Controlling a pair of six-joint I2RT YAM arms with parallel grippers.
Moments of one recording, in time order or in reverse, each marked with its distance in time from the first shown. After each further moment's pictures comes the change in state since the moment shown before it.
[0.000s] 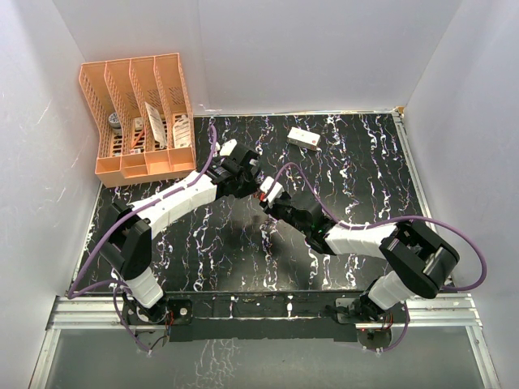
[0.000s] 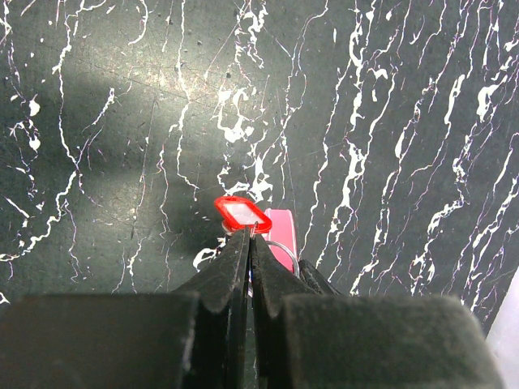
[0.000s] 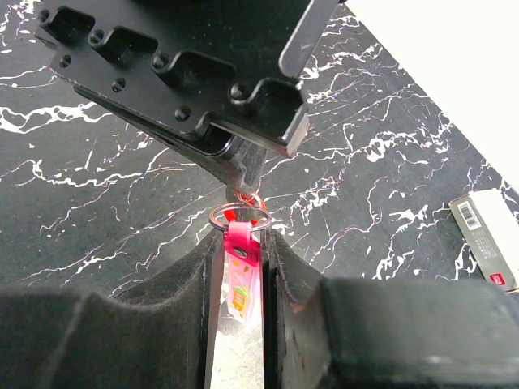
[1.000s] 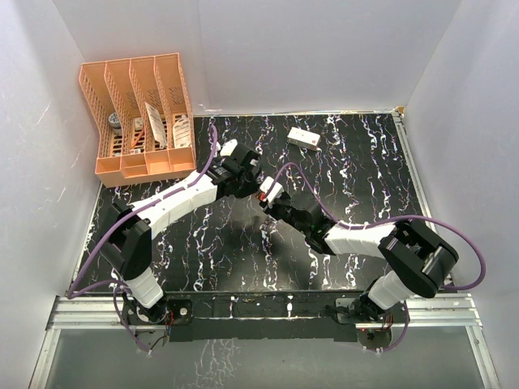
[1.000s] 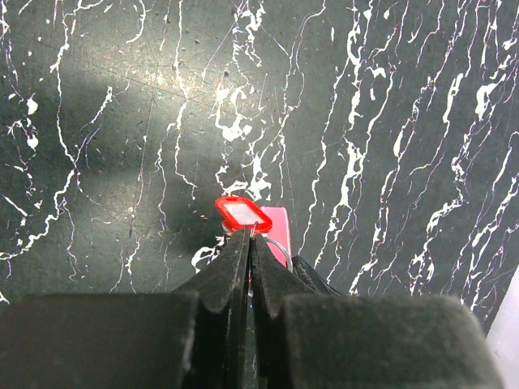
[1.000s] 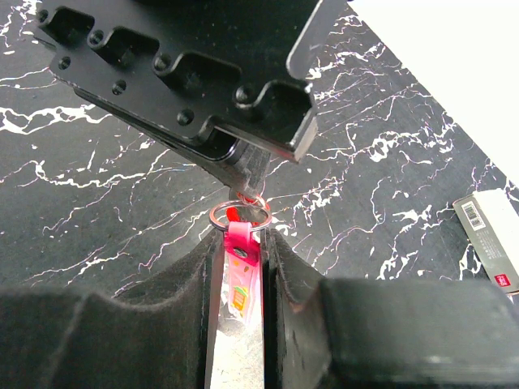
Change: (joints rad) left arm -0.006 0.000 0.004 -0.004 -0.006 -0.003; right arm 0.000 0.007 0.000 0.007 -0.002 0.007
